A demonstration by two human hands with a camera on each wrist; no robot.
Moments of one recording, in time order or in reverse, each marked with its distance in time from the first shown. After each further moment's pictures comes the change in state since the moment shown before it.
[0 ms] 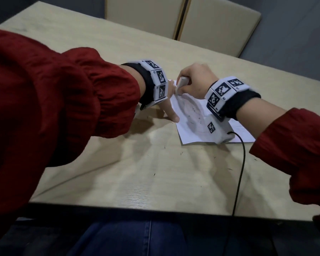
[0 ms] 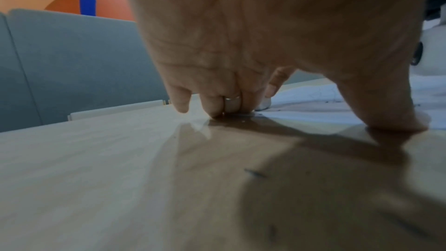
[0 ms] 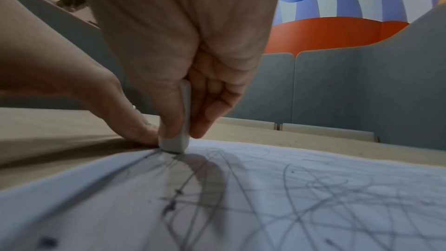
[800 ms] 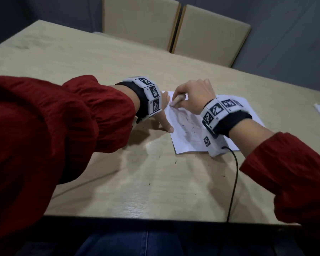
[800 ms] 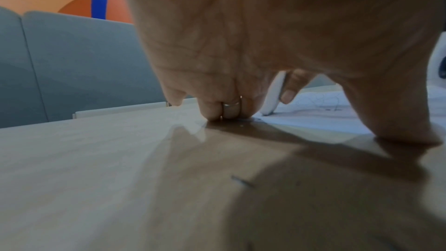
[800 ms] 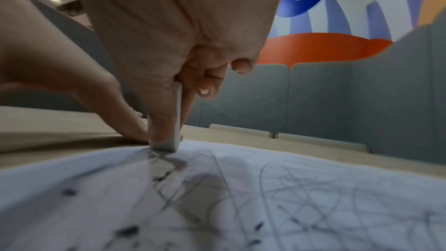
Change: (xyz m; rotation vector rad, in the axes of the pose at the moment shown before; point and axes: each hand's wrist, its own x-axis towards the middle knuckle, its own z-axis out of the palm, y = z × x) left_hand 0.009 -0.005 0.008 0.066 -0.038 -0.061; right_hand -0.017 0.005 -0.003 -0.196 0.112 -0.020
